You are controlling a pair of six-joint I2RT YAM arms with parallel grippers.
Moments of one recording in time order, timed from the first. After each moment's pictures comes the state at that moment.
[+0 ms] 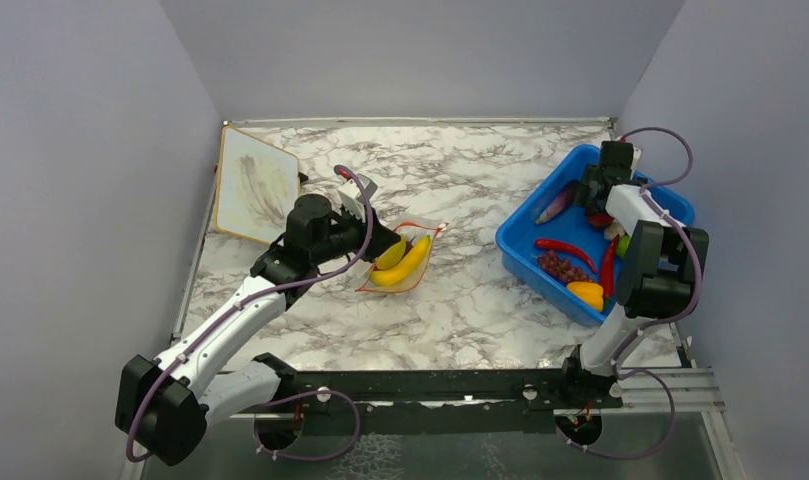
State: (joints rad) left arm -0.54 1.04 0.76 -0.03 0.44 -0.30; right arm -0.18 1.75 1.19 -0.30 0.40 0.13
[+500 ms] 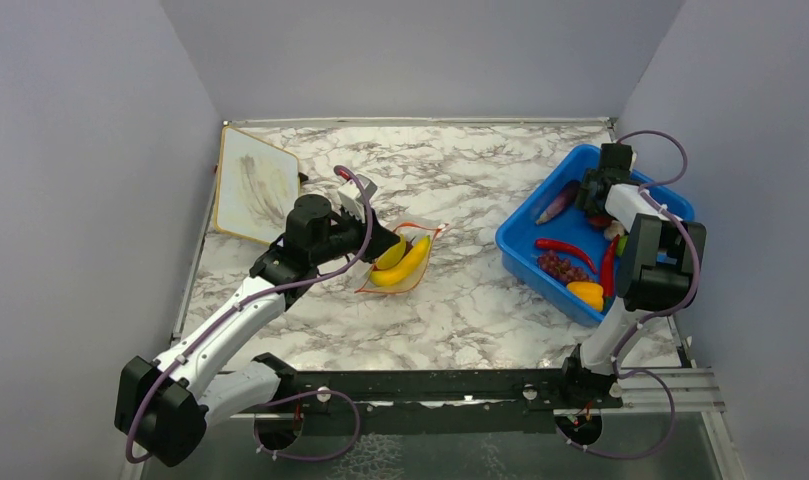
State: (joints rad) left arm -0.54 1.03 0.76 -0.04 0.44 -0.30; right arm -0.20 1.82 1.21 -0.28 0.34 0.09
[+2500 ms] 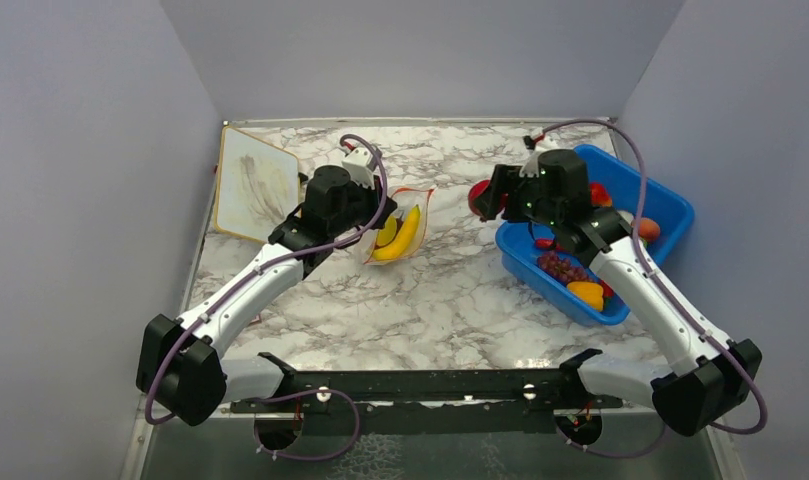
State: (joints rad) left arm -0.54 1.25 0.98 -0.08 0.16 -0.31; right arm 0.40 1.16 1.14 -0.49 -0.03 0.37
